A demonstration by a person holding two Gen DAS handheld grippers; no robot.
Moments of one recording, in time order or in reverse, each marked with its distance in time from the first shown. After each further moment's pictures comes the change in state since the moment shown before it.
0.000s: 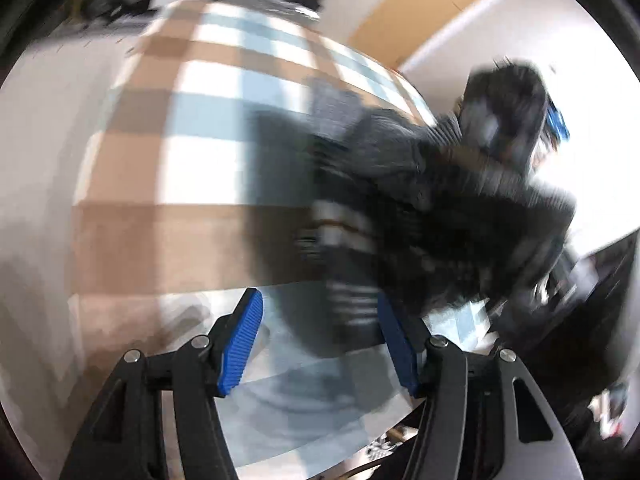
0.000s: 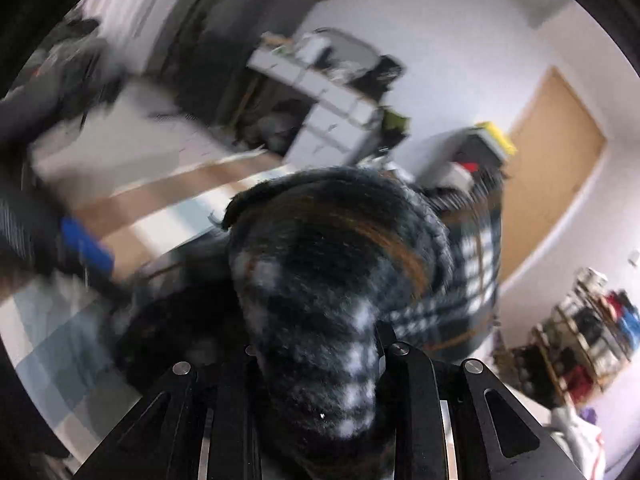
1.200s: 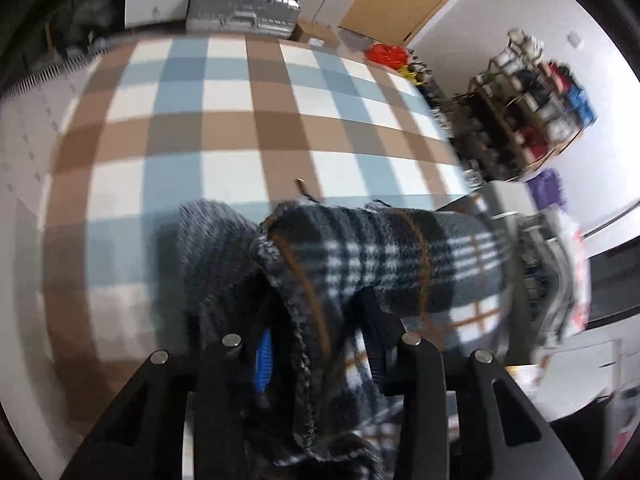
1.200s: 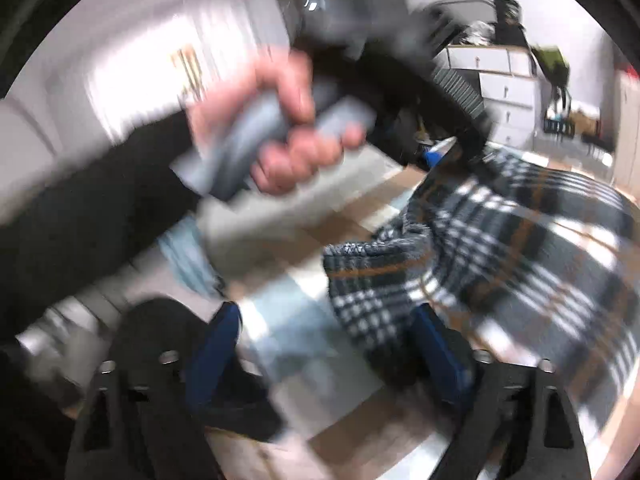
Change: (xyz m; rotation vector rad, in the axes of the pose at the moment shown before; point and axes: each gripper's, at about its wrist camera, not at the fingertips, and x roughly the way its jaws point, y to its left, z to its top) left arm 0.059 -0.119 0.094 0.147 0.097 0.156; right arm -0.029 -0.067 -0.058 0.341 -0.078 0.973
